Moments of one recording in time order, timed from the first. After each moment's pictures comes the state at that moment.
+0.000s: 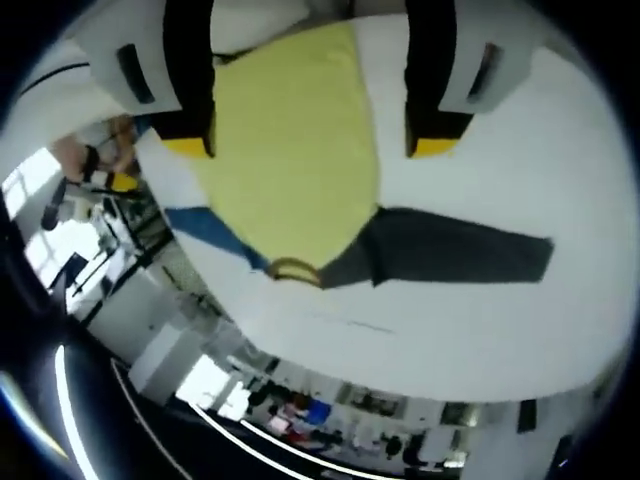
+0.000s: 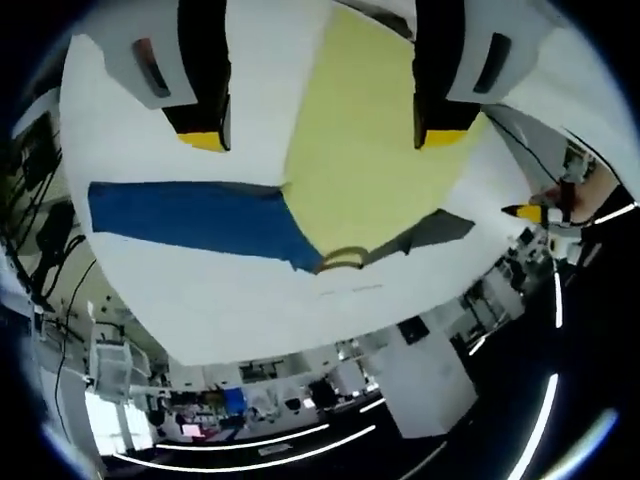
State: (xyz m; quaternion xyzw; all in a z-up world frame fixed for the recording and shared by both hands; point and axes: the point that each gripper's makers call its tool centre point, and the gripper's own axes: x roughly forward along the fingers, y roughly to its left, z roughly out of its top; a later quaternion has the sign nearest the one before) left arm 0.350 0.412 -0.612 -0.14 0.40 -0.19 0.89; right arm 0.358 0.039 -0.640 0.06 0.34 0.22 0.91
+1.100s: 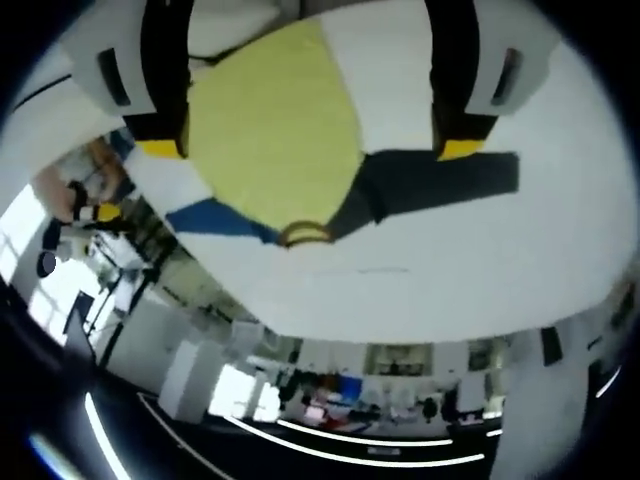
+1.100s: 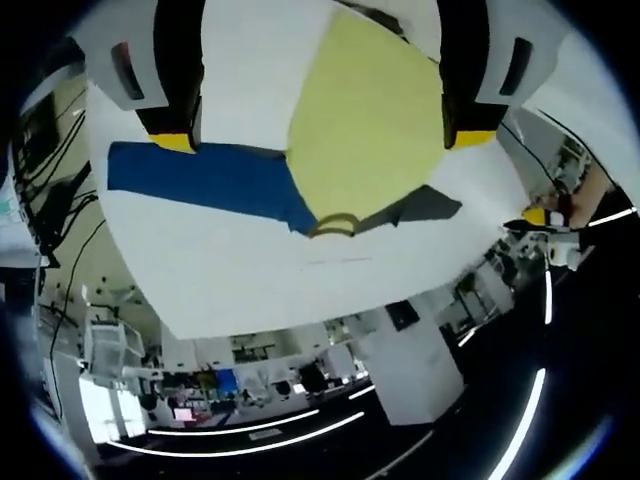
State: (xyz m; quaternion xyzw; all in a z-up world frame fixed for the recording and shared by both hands) left arm 0.370 0.431 -0.543 -0.05 0.35 -0.22 0.91; right arm 0.368 0.022 -0.576 0.07 0.32 0.24 0.91
